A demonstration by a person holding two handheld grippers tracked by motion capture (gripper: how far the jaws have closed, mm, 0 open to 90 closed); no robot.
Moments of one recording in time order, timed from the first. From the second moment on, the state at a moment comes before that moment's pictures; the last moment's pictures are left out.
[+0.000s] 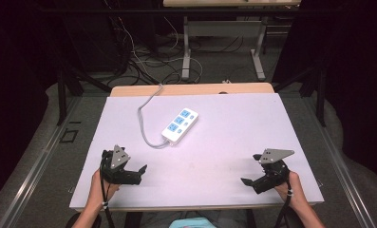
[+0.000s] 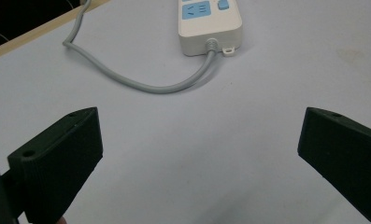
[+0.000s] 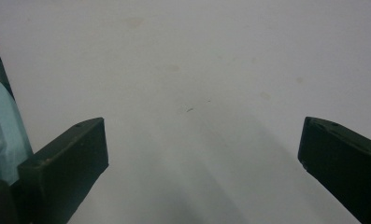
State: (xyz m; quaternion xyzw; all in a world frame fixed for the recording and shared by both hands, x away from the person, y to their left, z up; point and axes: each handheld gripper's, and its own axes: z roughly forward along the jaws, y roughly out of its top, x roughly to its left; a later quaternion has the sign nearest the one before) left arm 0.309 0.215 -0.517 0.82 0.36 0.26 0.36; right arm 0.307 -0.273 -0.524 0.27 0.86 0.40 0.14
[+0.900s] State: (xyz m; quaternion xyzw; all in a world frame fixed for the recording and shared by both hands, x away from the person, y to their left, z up) left arm 0.333 0.192 -0.518 0.81 0.36 0.27 0.37; right arm 0.308 -0.273 -0.525 0.27 0.86 0.40 0.15
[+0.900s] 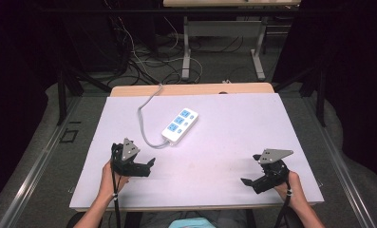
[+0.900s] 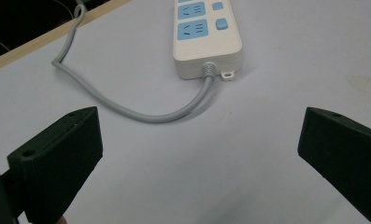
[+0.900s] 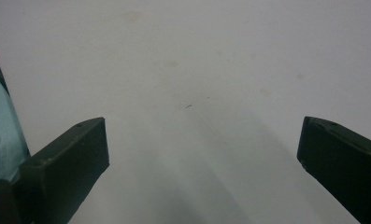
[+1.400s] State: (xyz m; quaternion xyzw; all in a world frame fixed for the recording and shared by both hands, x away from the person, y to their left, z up) left arm 0.350 0.176 -0.519 0.83 0.34 0.27 0.36; right arm 0.307 -0.273 -0.525 0.28 0.86 0.40 0.14
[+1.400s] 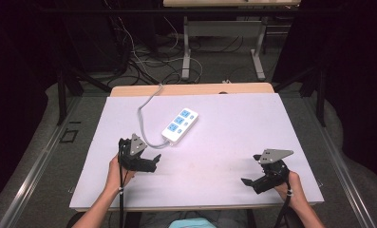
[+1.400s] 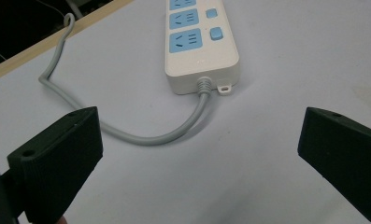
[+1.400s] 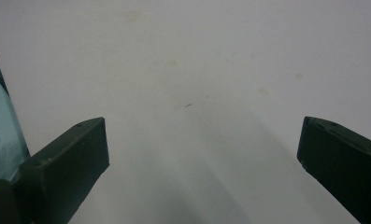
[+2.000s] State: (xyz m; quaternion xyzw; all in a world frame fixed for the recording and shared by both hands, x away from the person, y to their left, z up) left arm 0.372 0.162 -0.518 0.83 0.33 0.27 0.36; right arm 0.308 -0.273 -0.525 0.27 0.87 0.39 0.14
